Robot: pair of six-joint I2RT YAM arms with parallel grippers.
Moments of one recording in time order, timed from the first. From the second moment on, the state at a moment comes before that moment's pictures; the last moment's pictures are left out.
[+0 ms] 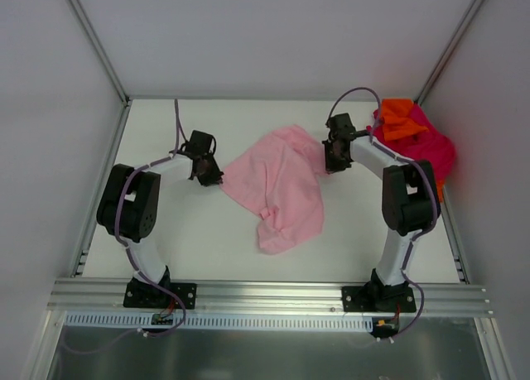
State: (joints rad) left arm -0.28 1.79 1.04 -0.31 0.02 -0.71; right arm 0.29 1.92 1.36 -0.56 0.08 0.18
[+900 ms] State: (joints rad) left arm -0.03 1.40 1.67 -0.54 0.16 -0.14; right arm 0.34 1.37 1.72 -0.64 0.12 0.01
